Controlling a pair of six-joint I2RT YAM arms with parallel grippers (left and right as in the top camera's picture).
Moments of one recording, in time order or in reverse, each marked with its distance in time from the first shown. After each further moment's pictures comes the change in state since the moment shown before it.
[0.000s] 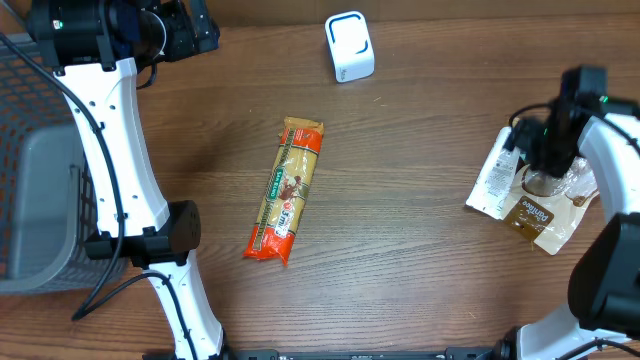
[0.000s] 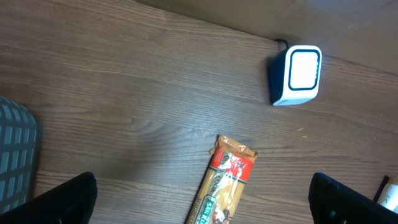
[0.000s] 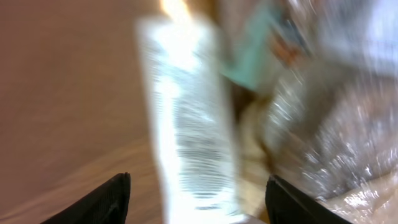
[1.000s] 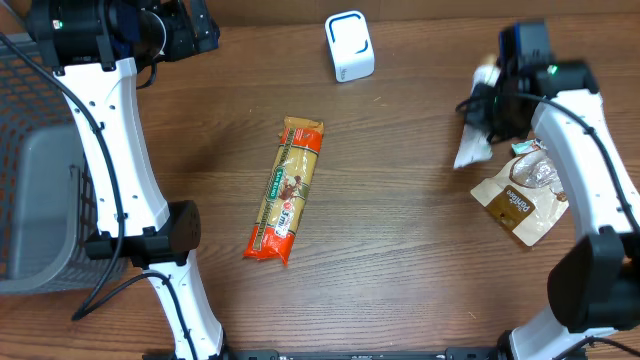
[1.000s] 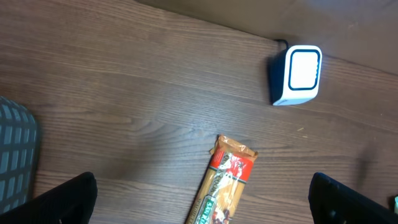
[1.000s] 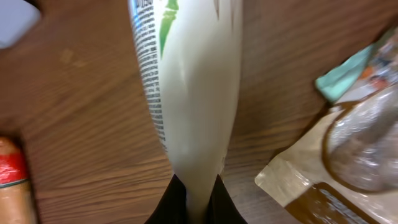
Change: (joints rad) left arm 0.000 0.000 0.000 0.000 0.000 0.000; right arm 0.252 0.016 0.131 -0.056 0.117 0.071
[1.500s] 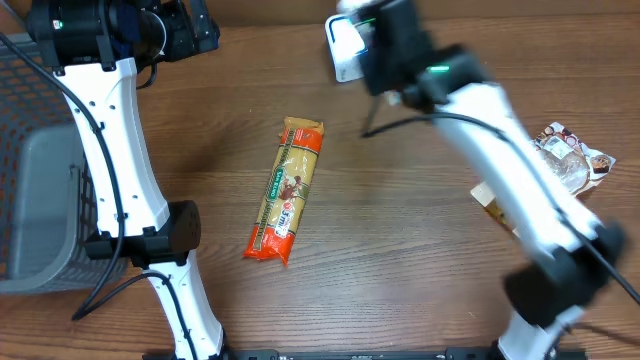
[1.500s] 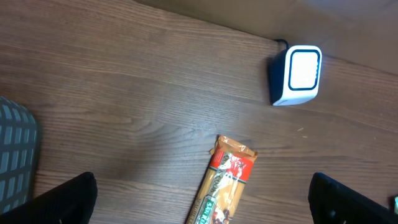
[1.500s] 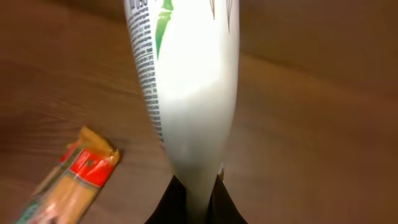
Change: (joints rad) left arm 0.000 0.000 0.000 0.000 0.000 0.000; right arm 0.380 0.055 0.419 0.055 0.220 -0.320
